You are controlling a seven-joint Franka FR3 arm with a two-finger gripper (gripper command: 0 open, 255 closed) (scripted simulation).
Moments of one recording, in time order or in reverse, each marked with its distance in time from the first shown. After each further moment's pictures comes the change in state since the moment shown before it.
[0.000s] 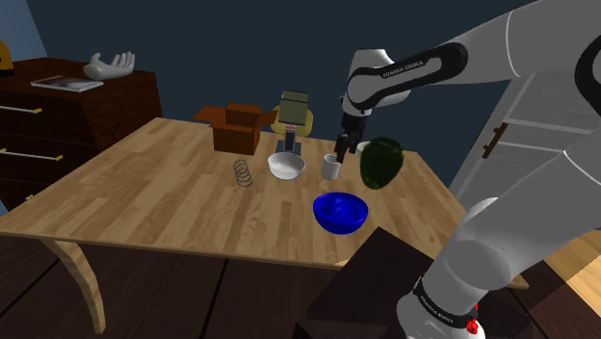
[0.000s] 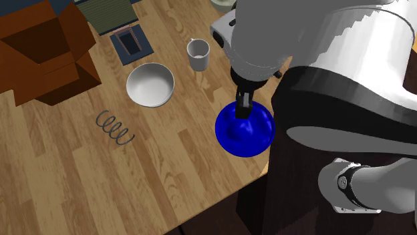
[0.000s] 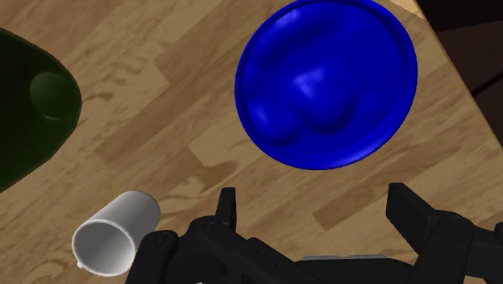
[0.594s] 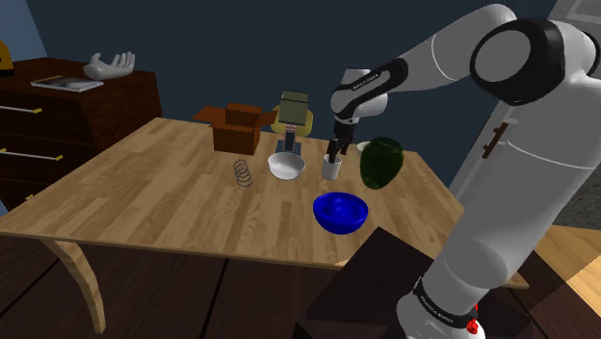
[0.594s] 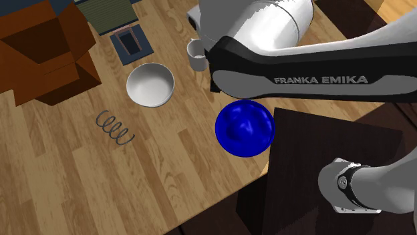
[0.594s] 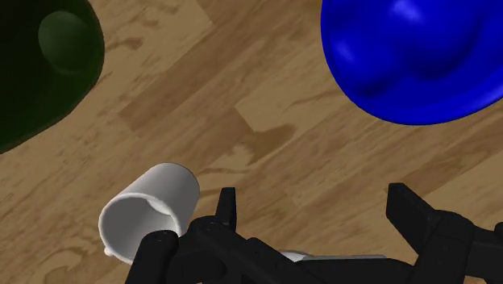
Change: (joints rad) arm -0.036 0.352 -0.081 0.199 0.090 0.177 -0.155
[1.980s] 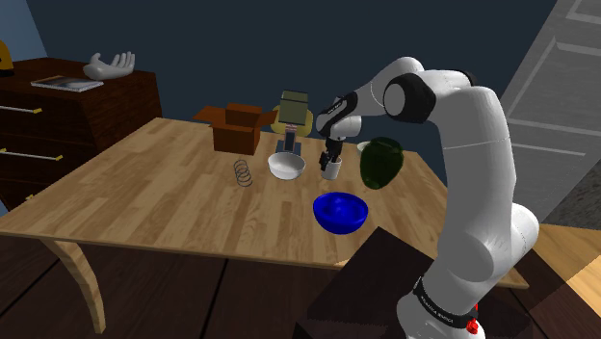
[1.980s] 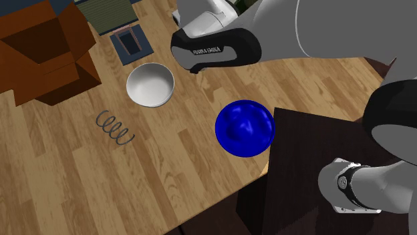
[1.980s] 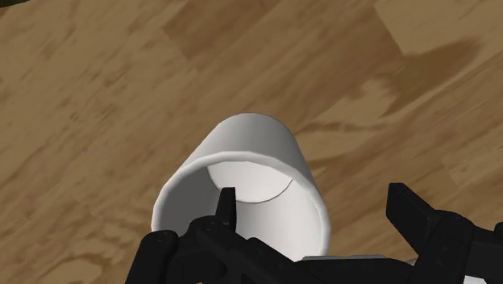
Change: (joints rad) arm -0.160 0.569 0.034 0.453 0.210 0.130 -0.214
